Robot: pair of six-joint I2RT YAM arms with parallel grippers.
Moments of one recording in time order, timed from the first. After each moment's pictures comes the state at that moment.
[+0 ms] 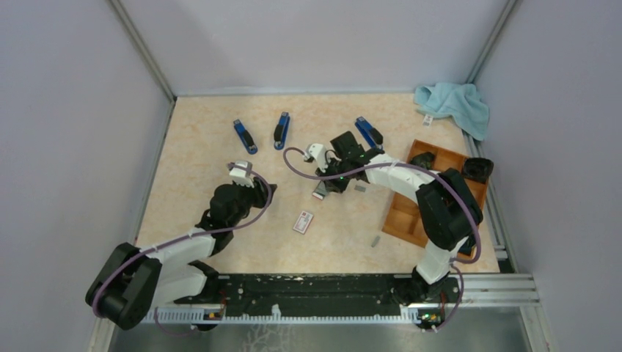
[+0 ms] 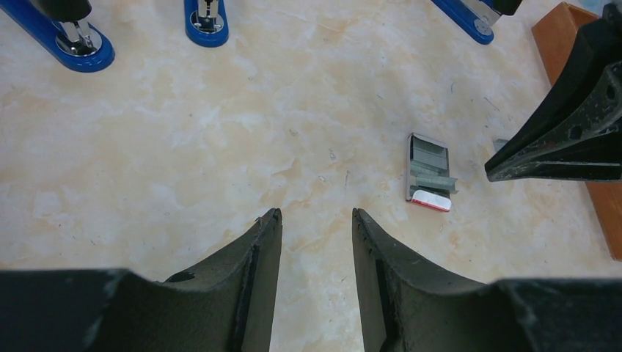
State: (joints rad) left arm -0.51 1.12 0.24 0.67 -0.05 -0.33; right arm 0.62 1.72 1.15 -0.41 -0.35 -0.43
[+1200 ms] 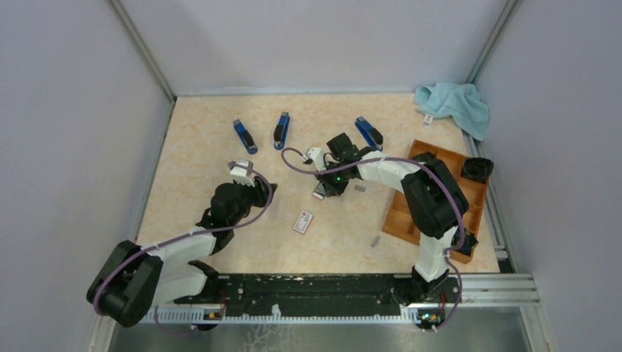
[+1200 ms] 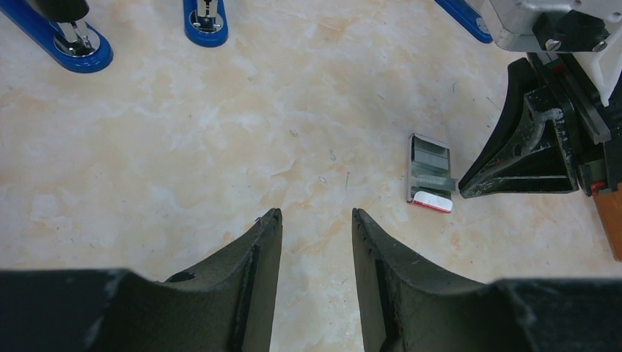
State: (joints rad) left arm -0.51 1.14 0.25 0.67 -0.05 -0.32; right arm 0.60 1.84 1.19 -0.44 -0.38 -0.41
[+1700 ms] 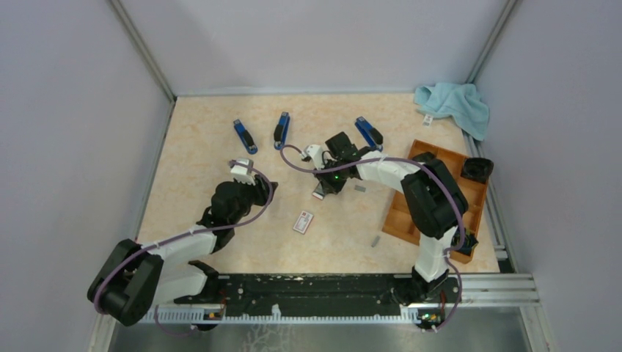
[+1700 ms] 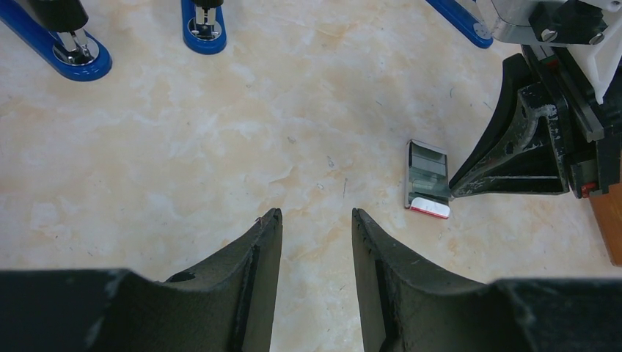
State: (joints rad) left arm -0.51 1.15 0.27 0.67 -0.05 -0.32; right arm 0.61 1.84 1.20 -0.40 -0.37 -0.37
